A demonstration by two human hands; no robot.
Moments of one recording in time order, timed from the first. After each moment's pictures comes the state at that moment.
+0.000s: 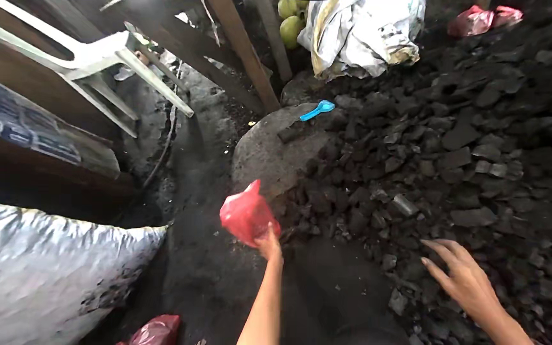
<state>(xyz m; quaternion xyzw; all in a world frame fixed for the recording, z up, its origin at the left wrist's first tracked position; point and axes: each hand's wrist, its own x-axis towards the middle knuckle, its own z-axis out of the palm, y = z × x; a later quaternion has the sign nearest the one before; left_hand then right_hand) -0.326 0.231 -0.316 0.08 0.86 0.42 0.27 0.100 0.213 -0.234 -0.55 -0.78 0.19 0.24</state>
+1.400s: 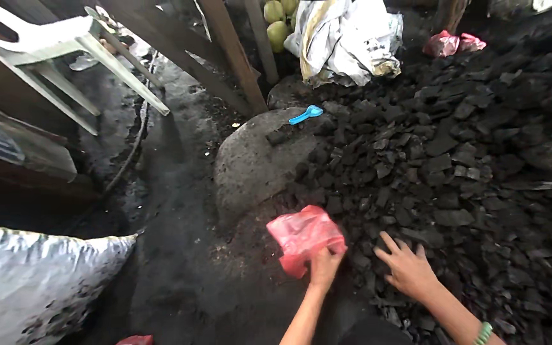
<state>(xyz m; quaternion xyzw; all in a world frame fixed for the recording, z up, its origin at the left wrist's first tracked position) -0.187 0.199 -0.276 0.54 0.71 0.28 0.36 0.018 0.227 -0.203 -0.54 -0.77 0.26 -0.21</state>
